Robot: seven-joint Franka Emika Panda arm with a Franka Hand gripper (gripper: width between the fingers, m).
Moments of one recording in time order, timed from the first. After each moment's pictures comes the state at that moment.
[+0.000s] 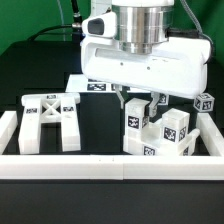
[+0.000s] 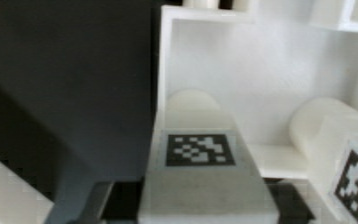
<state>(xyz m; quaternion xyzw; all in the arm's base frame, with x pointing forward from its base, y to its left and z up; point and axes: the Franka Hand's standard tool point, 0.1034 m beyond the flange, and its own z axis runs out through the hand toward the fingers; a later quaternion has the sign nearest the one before) 0.630 0.008 0.071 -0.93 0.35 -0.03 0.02</state>
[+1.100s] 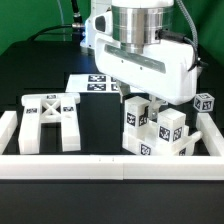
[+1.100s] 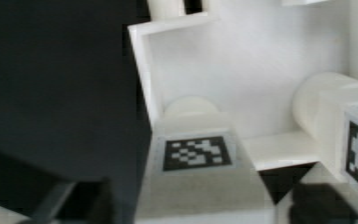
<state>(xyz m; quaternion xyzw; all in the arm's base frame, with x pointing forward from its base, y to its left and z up) 0.622 0.010 0.070 -0.88 0.47 -0.01 0.02</state>
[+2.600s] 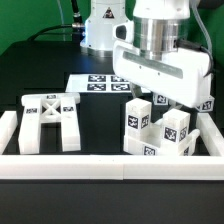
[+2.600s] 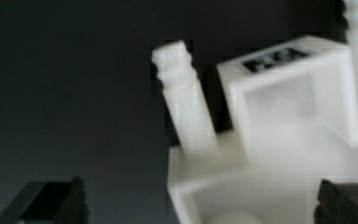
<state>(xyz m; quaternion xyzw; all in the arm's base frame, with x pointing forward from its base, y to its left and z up) 0.583 0.046 0.039 -0.89 0.46 -0.02 0.00</state>
